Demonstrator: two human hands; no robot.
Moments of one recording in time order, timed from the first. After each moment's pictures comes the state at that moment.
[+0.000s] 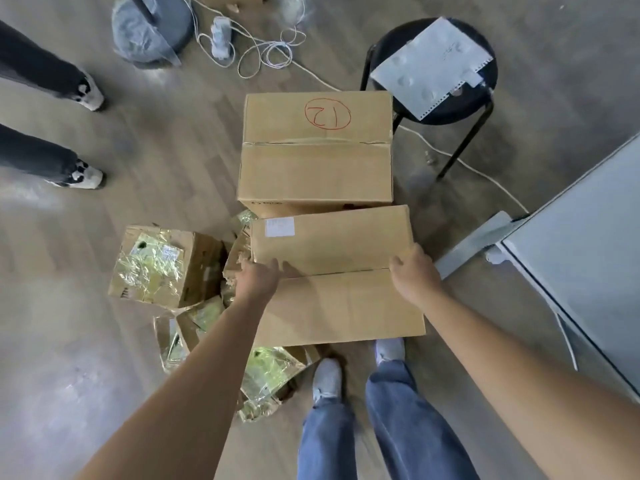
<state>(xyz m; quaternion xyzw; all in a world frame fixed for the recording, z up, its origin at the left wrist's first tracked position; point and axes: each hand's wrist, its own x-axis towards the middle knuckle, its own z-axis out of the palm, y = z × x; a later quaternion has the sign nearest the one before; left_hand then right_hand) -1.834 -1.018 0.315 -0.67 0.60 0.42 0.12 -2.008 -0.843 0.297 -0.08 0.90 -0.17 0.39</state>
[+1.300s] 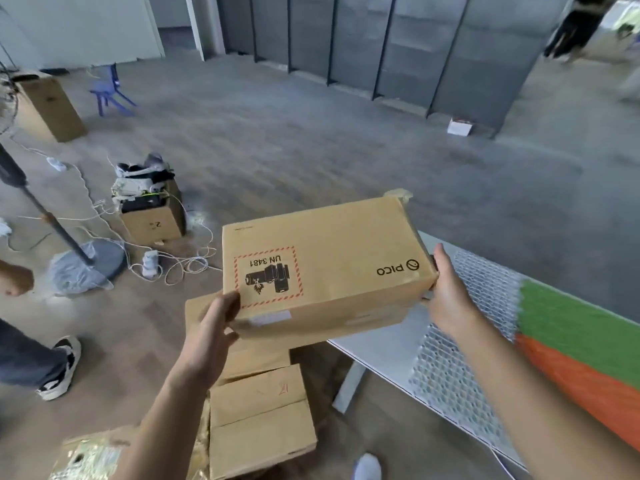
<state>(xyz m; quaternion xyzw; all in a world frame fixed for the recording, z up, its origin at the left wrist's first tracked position) -1.854 -0.948 0.687 -0.29 0.56 0.76 -0.14 -2.047 -0.668 0.716 0.06 0.70 -0.69 0.19</state>
